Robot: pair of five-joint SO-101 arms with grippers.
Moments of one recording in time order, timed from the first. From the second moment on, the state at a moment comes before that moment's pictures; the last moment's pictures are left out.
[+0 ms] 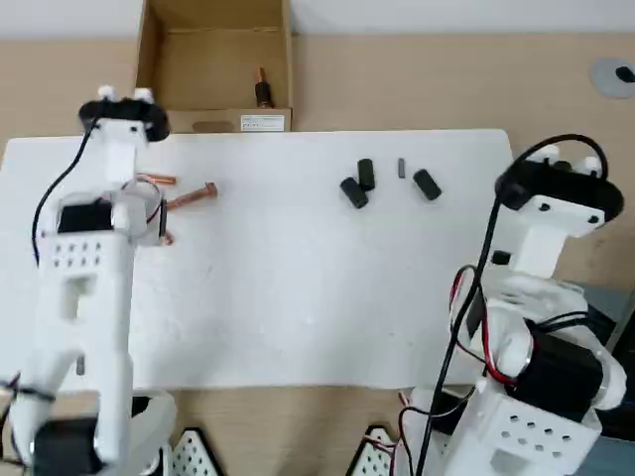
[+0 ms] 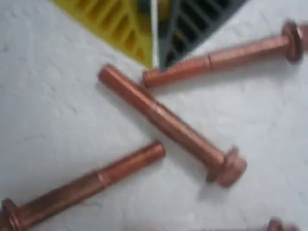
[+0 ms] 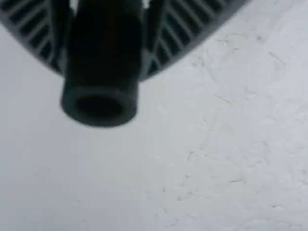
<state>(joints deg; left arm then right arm) -8.4 -21.2 31.6 57.0 -23.7 18.2 -60.4 24.5 98.3 -7.1</state>
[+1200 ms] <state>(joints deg) -2.5 43.3 -41.1 89.4 -52.6 20.3 -60.4 26.9 98.3 -7.1</state>
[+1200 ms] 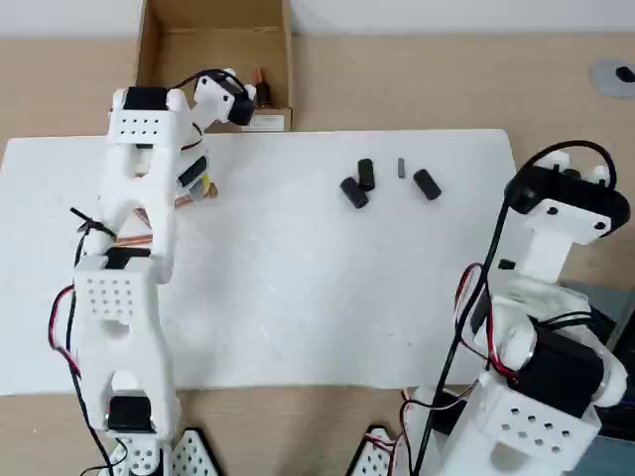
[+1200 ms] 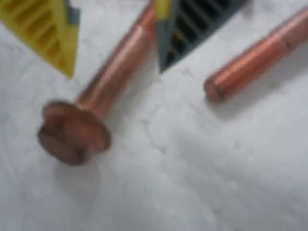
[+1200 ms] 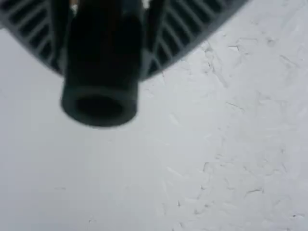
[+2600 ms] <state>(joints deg) -1.3 33.8 -67.3 100.0 -40.9 20.3 -60.7 15.9 101.1 -3.4</state>
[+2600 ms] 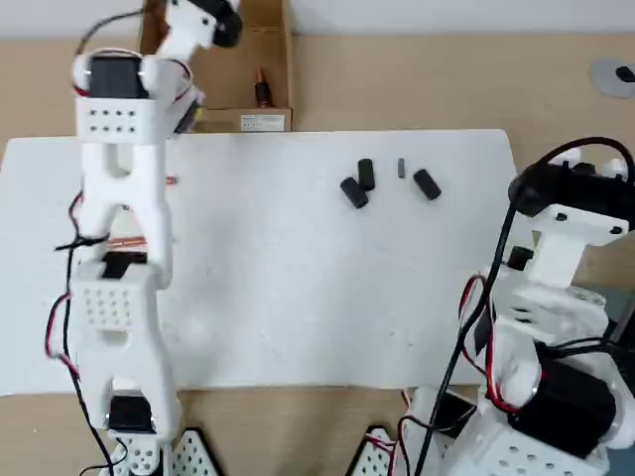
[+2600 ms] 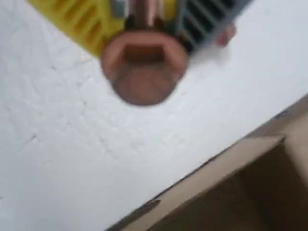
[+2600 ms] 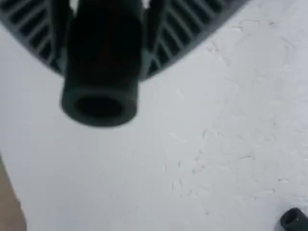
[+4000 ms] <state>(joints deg) -1.3 -75.0 37.4 80.0 12.0 -13.8 -91.8 50.8 83.6 -5.6</state>
